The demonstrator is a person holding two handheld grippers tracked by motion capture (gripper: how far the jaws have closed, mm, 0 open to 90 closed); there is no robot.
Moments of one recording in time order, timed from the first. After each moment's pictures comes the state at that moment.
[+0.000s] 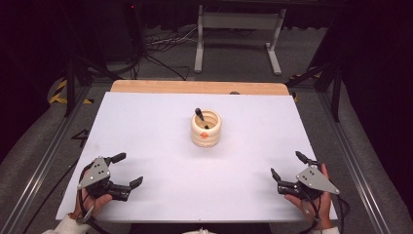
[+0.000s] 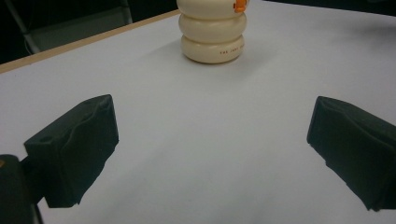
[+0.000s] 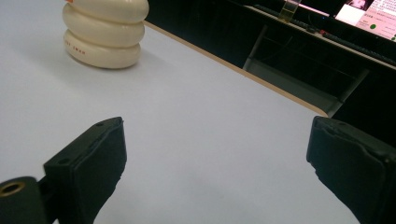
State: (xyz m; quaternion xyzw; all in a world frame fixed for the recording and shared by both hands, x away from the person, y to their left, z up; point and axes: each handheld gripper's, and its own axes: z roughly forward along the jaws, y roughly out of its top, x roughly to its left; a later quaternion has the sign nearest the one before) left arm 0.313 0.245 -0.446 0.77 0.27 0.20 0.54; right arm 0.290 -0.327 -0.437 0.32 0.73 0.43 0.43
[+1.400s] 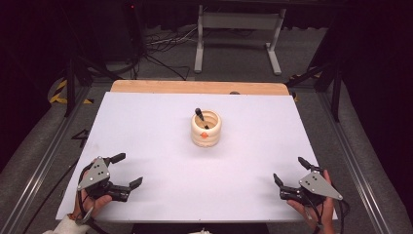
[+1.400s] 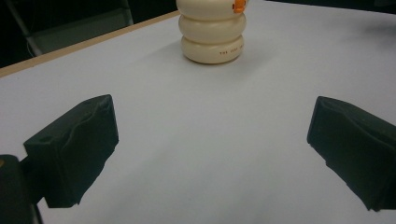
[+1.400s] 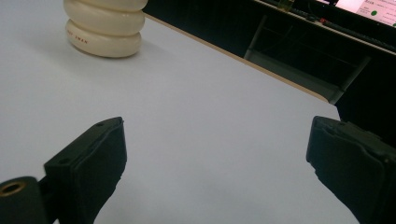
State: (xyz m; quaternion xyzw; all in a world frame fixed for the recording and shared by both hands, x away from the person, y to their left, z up) left arm 0.311 0.246 -0.444 0.77 0.26 0.21 0.53; right arm 0.278 -0.332 -0.443 0.34 0.73 0.43 0.42
